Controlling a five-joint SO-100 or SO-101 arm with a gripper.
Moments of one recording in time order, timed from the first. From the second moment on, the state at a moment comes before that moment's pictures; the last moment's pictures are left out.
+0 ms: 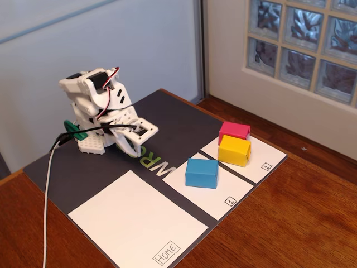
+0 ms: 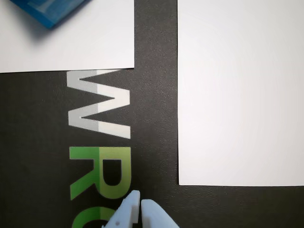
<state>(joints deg) 6.7 188.3 171.8 82.2 85.1</state>
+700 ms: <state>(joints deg) 11.9 120.0 111.9 78.0 66.4</state>
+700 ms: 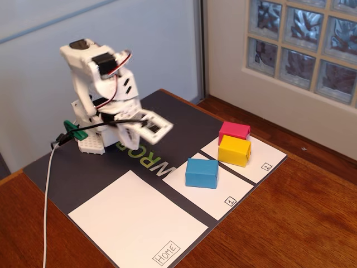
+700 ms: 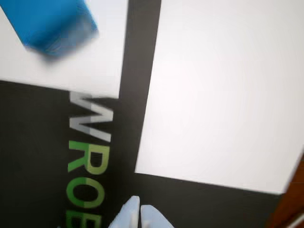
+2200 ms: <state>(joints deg) -10.9 59.3 46.3 99.0 65.6</state>
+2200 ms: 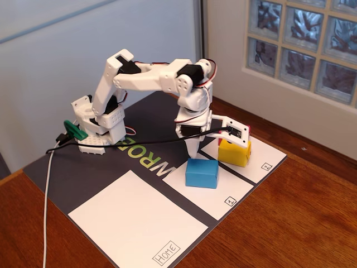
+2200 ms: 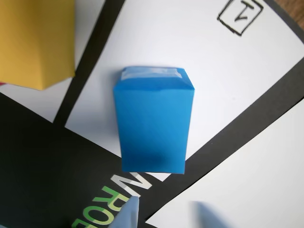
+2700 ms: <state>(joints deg) -14.4 57.2 46.2 99.0 69.3</state>
